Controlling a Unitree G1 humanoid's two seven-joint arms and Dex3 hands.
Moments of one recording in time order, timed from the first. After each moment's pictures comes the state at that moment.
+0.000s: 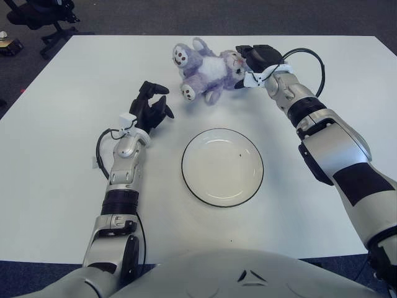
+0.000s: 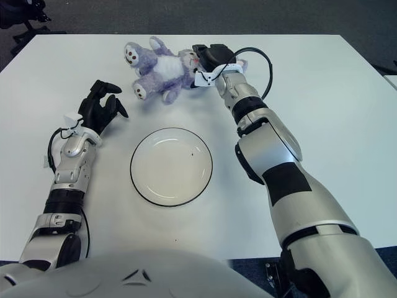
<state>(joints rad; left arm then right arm) -0.26 0.11 0.12 0.23 -0.17 -0.15 -0.18 -1.20 -0.22 0.55 1.31 -0.74 -0.18 -0.25</state>
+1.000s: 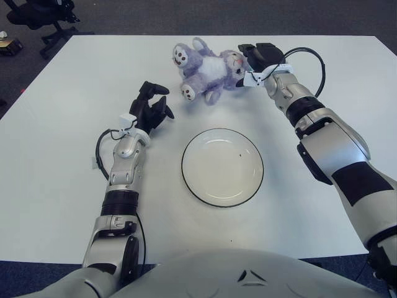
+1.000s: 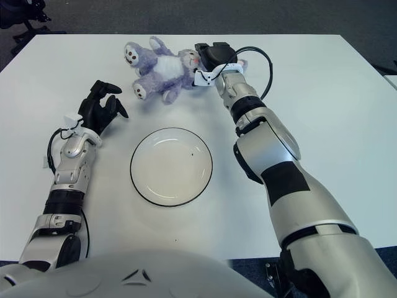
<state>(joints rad) -0.26 0.11 0.12 0.23 -0.16 -0.16 -0.18 -1.22 -0.20 0.55 1.33 -0.74 -0.17 -0.26</state>
